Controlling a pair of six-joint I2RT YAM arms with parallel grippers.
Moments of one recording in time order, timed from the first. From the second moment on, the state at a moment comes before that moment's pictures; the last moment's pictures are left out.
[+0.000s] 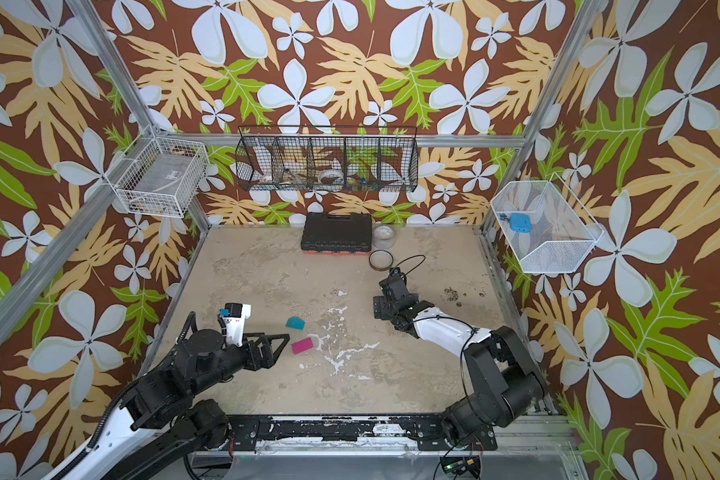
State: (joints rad) left arm -0.73 0.46 0.61 -0.63 -0.02 -0.70; right arm 0.49 1.52 0.81 -0.17 0.29 0.32
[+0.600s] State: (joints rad) left arm -0.73 0.46 0.61 -0.62 -0.02 -0.70; right arm 0.48 1.55 0.82 -0.17 0.28 0.32
